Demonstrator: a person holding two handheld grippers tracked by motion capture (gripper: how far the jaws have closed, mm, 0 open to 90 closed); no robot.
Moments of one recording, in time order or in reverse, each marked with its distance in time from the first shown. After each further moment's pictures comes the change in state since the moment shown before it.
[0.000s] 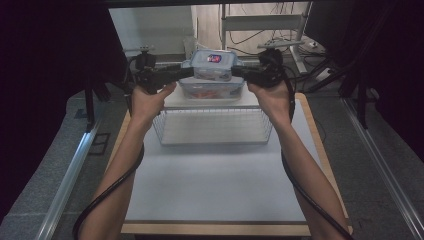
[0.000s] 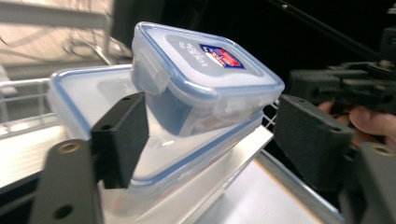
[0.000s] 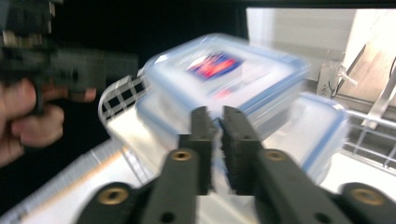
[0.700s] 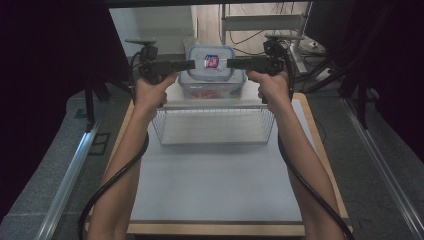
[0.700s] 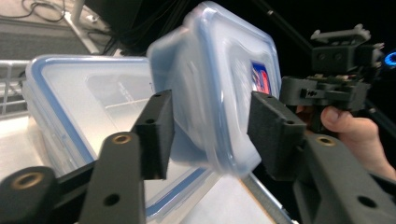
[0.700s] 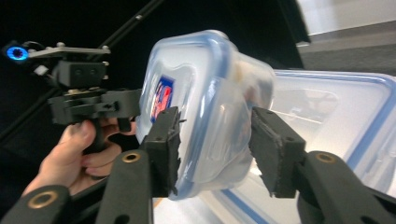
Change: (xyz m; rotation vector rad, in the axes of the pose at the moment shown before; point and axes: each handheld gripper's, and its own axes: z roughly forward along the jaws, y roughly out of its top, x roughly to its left) left arm 0.031 0.020 0.025 0.079 -0.120 -0.219; right arm -0.057 0.009 0.027 -0.014 0.235 0.406
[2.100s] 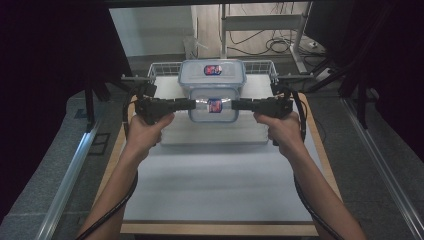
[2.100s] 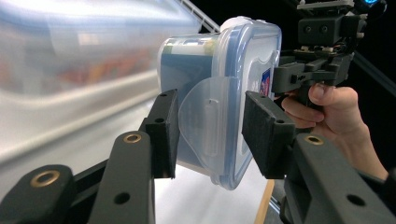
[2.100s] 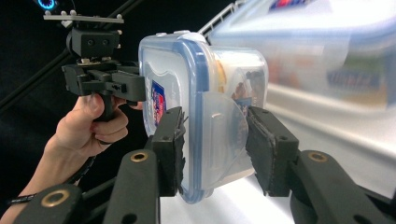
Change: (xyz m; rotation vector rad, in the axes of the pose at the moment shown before) left arm -0.041 -0.070 -0.032 0.080 -0.080 0.099; right arm 0.032 -0.084 -0.044 0.063 0.075 -0.081
